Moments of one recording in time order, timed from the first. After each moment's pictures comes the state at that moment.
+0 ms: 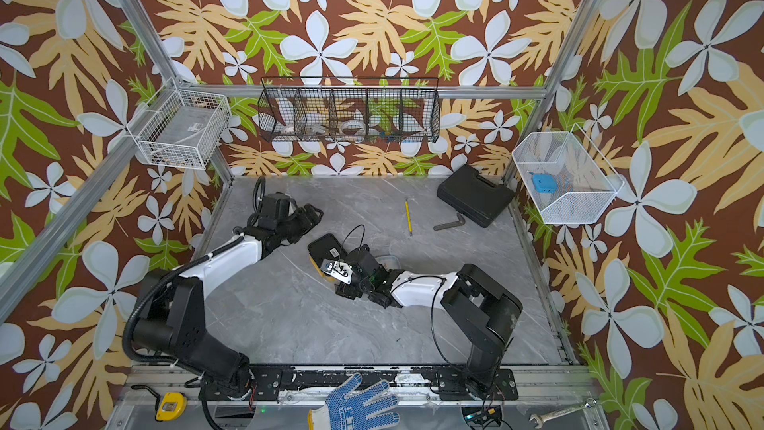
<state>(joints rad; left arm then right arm) -0.26 1.64 1.10 -0.12 0.16 -0.85 0.92 1.75 0.90 0.22 0.03 -0.50</state>
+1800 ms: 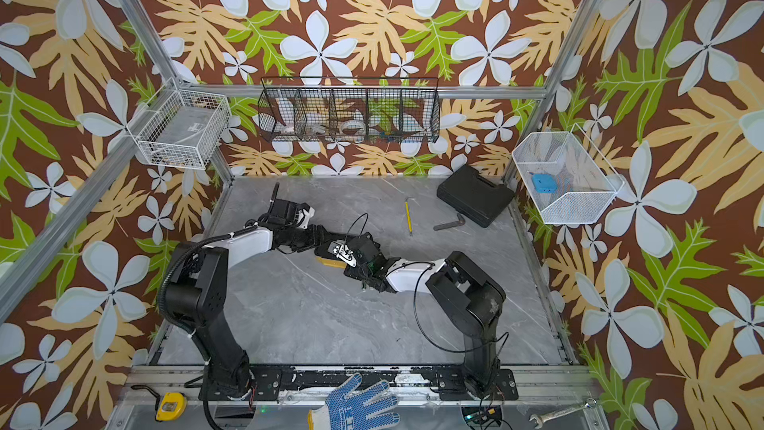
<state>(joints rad) -0.22 1.81 1.11 -0.25 0.45 -0.41 0.81 1.88 1.01 0.19 0.23 -0.55</state>
